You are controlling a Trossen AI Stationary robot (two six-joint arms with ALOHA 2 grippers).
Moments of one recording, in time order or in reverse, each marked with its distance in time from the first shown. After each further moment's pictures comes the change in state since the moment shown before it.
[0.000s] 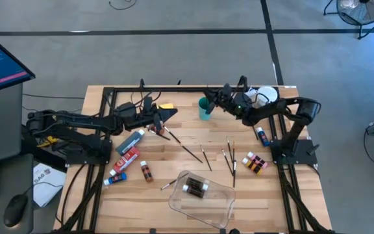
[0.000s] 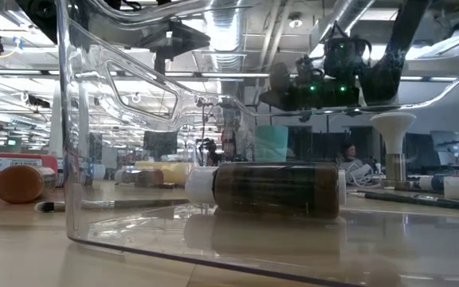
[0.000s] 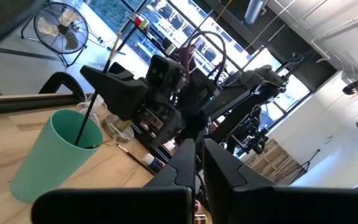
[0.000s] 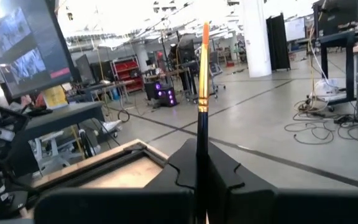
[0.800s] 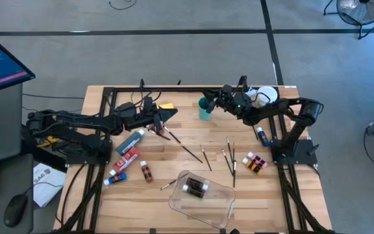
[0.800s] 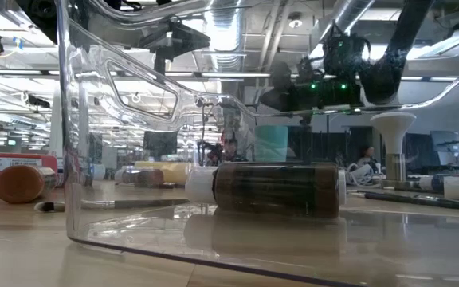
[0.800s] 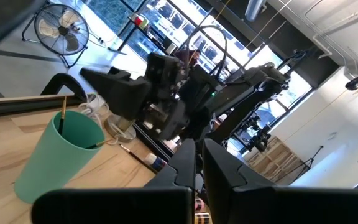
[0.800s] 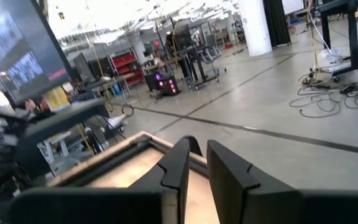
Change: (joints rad) left arm 0.000 0.000 0.000 -0.005 0.002 0.020; right arm -0.002 -0.041 0.000 -0.079 0.000 0.120
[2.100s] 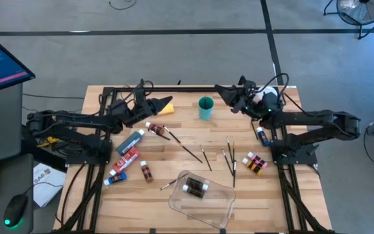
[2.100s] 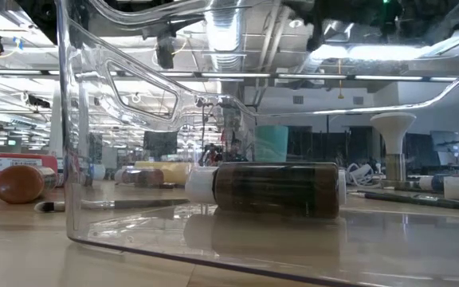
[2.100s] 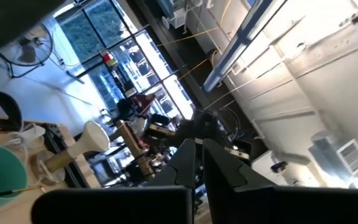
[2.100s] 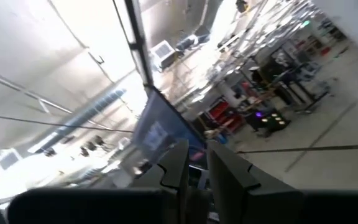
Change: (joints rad) left arm 0.050 -0.003 0.000 0.267 -0.035 -0.316; right arm 0.216 -0.527 0.043 -0.215 0.000 0.398
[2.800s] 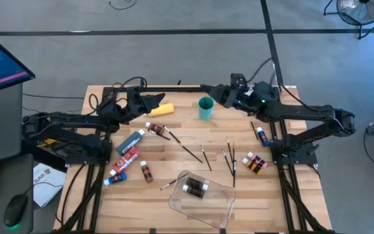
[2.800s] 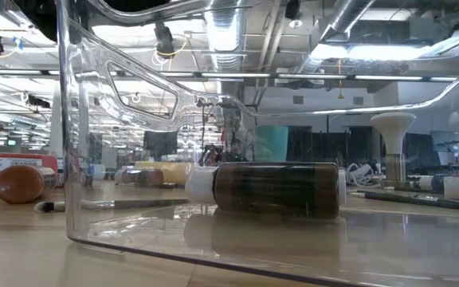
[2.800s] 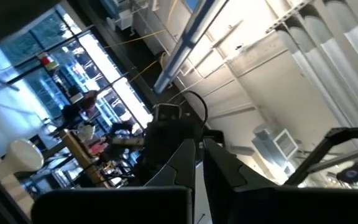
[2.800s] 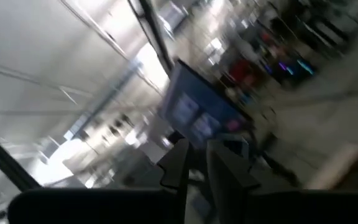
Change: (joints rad) left arm 0.012 -0.077 0.000 0.126 0.134 -0.002; right arm 0.084 0.077 0.372 -0.447 -0.070 0.145
